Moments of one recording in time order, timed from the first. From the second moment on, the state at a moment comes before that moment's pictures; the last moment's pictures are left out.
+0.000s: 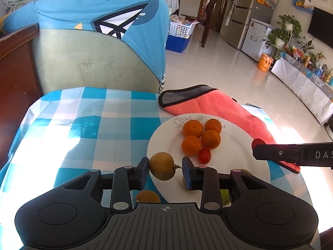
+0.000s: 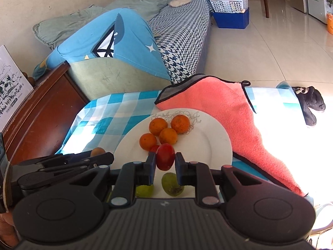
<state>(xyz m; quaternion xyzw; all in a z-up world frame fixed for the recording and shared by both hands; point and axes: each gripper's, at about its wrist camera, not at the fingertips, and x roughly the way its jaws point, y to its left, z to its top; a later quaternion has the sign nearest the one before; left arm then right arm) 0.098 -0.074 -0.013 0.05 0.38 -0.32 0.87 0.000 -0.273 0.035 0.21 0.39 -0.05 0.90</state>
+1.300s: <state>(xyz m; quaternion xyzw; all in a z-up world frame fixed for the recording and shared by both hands) 0.079 -0.030 0.030 0.05 0.36 -0.25 0.90 0.001 -0.254 0.030 0.18 0.38 -0.04 0.91</state>
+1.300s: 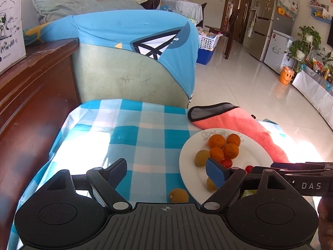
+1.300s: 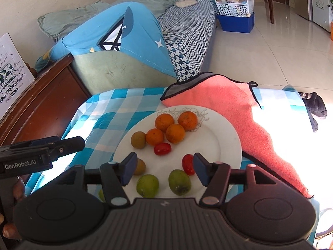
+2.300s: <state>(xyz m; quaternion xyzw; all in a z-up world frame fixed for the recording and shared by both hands) 0.033 0.017 0.013 0.07 0.41 -0.17 0.89 -0.048 -0.194 -0.014 0.20 0.41 -0.02 0.89</state>
